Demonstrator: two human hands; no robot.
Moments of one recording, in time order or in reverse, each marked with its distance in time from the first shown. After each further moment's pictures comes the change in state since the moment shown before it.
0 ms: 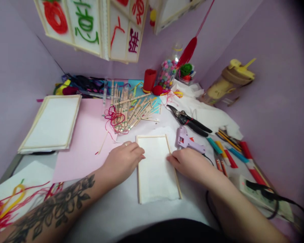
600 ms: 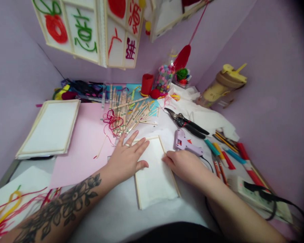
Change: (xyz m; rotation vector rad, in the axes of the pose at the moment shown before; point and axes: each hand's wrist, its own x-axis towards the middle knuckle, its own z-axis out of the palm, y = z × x) left_hand 0.011 -0.008 0.019 0.108 -0.062 0.031; right_hand 0.003 -0.007 0.006 0.030 0.080 0.012
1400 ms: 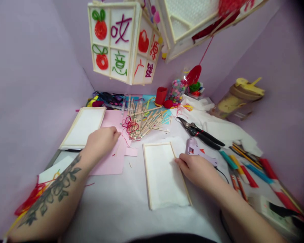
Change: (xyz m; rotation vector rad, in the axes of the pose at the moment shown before) left_hand -0.024 -0.066 -0.088 0.163 -0.122 -0.794; right_hand -0.004 0.003 -0.002 0.091 0.109 -0.005
